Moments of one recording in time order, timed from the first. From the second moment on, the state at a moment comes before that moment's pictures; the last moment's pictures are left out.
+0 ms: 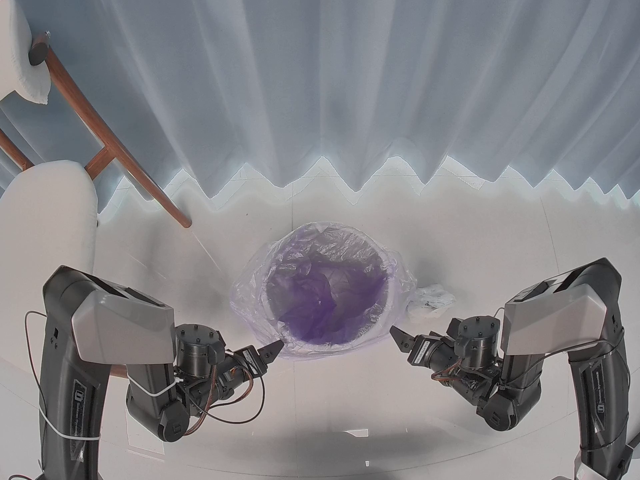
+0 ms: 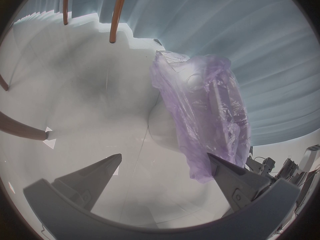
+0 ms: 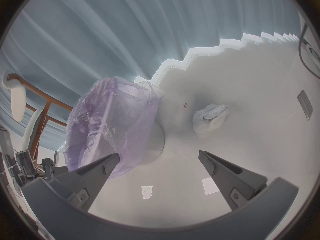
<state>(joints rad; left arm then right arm) -0.42 2.44 -0.49 -1.51 -0.02 -0.69 0.35 2.46 -0.53 -1.55 -0.14 0.55</state>
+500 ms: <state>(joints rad) -0.43 2.45 -0.50 -1.51 -0.03 -0.68 0.34 2.48 -0.63 -1.48 -0.11 0.55</state>
